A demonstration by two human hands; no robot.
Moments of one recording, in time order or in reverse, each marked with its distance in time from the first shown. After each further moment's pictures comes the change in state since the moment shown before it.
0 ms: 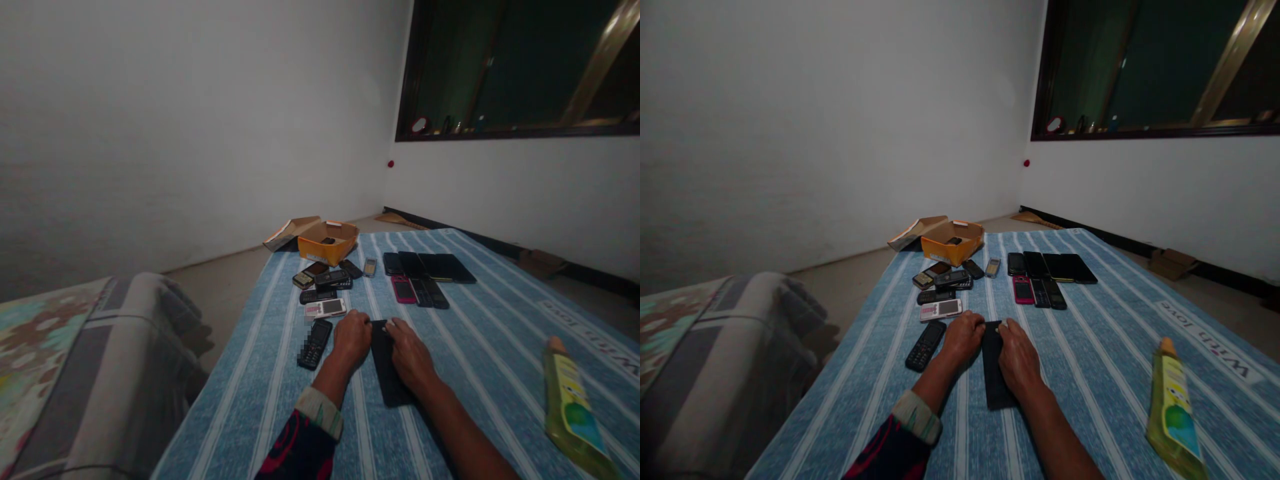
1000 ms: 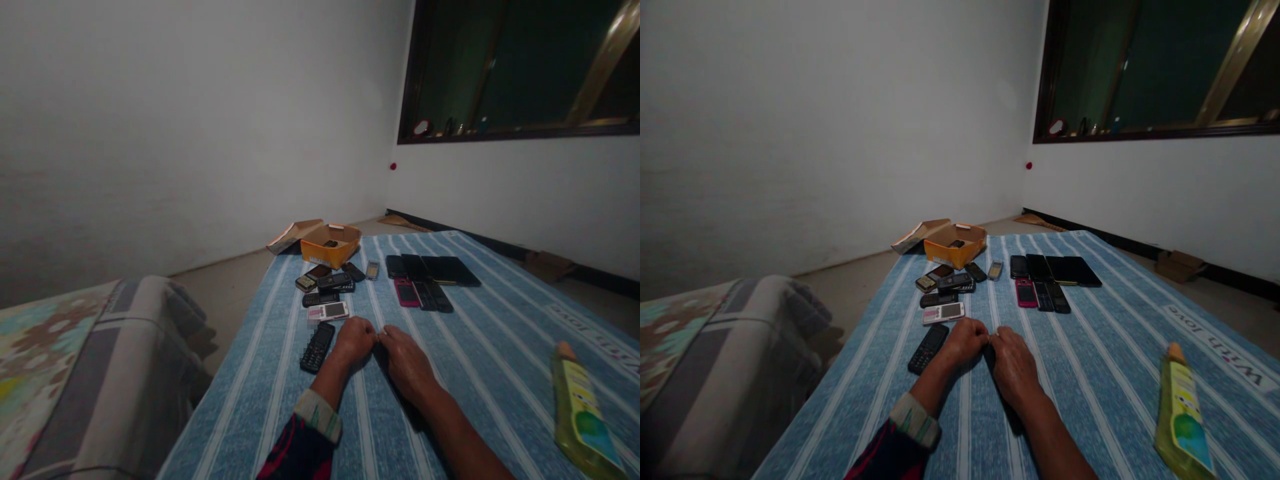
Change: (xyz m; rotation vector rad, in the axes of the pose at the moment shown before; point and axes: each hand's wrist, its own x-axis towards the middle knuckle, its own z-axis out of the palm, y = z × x) left_hand 0.009 -0.010 0.002 -0.175 -0.103 0.044; right_hand -0.007 -0.020 -0.011 0.006 -0.004 -0.163
